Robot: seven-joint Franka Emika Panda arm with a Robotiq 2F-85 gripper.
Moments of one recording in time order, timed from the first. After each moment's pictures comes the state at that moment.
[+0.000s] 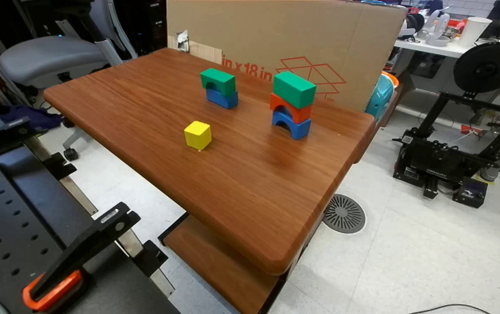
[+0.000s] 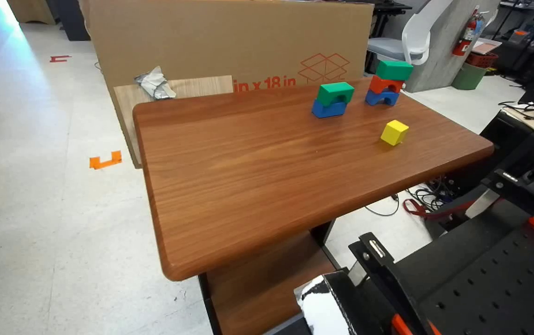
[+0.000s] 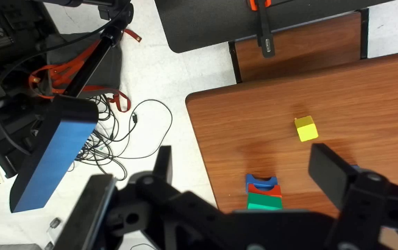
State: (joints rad) arm -0.28 -0.63 -0.06 -2.77 -0.29 2.33 0.06
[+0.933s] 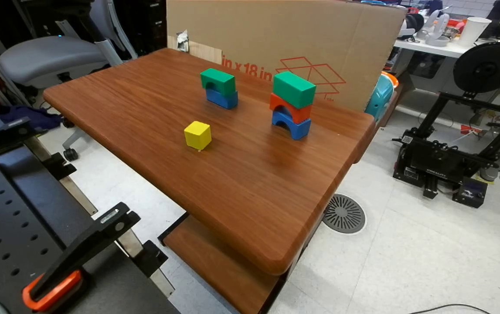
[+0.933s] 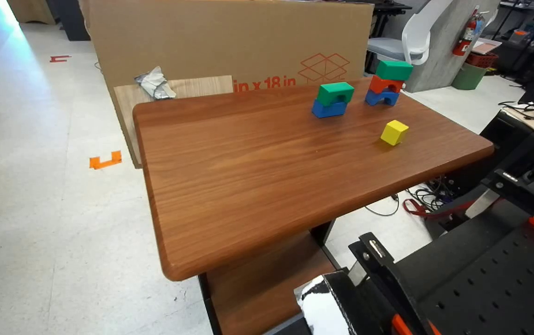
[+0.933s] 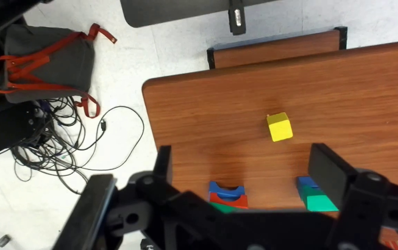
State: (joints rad) arm -0.18 -0.25 -0.06 -2.60 -0.25 2.44 0.07
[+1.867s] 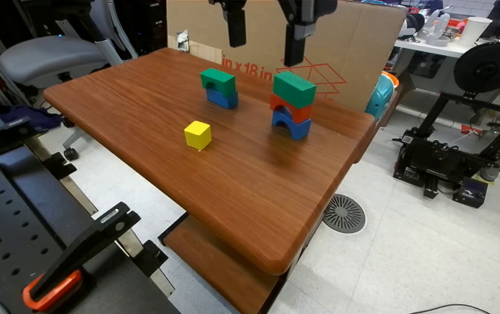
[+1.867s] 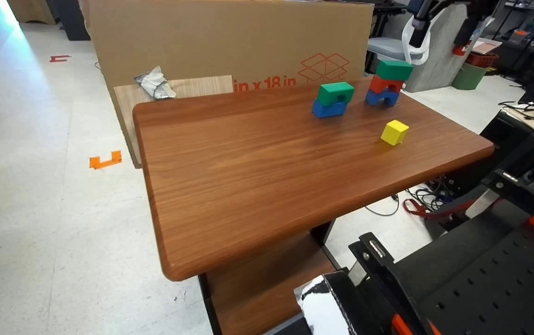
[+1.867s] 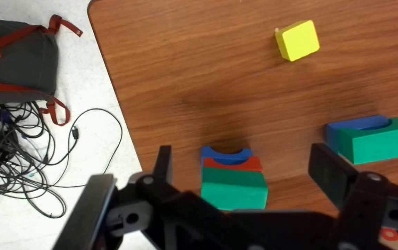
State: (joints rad) arm -0.15 0.32 -0.09 -2.12 -0.08 2.46 0.01
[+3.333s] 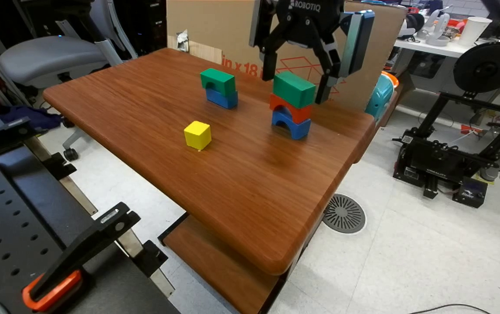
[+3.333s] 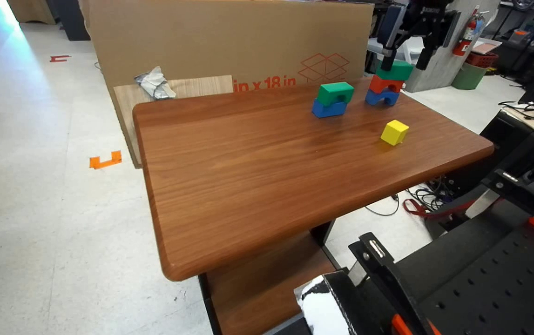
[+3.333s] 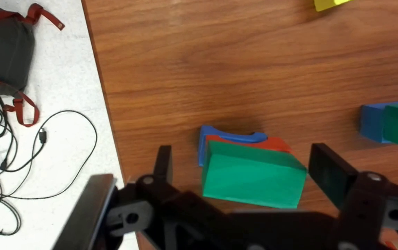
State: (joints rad) arm -0.20 0.62 -0.06 -1.78 0.00 2.32 -0.16
